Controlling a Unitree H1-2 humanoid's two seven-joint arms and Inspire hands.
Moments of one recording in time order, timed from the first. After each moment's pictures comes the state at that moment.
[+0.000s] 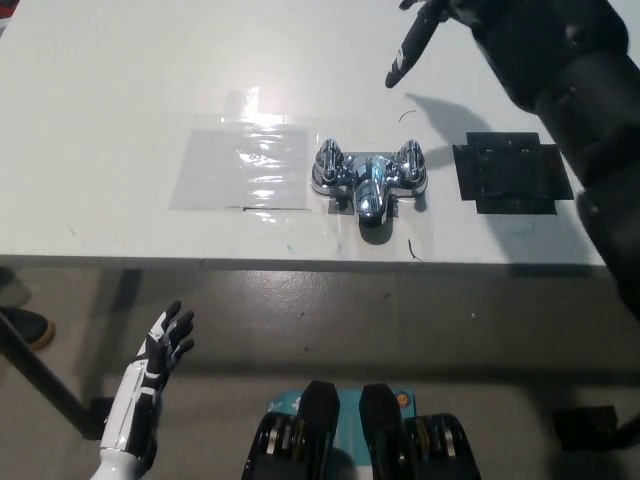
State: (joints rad) left_arm 0.07 0.11 -0.01 -0.10 0.00 -0.16 -0.04; right_arm -1.58 -0.13 0.51 1.32 -0.40 0.40 0.48
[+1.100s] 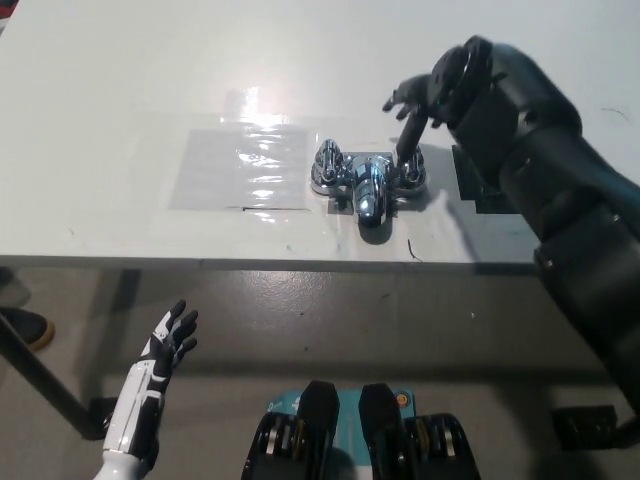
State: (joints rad) left_arm 0.08 0.11 -0.02 -0.11 0.03 -0.16 -0.04; right_arm -1.45 -0.07 0.53 1.42 -0.43 0.37 0.50
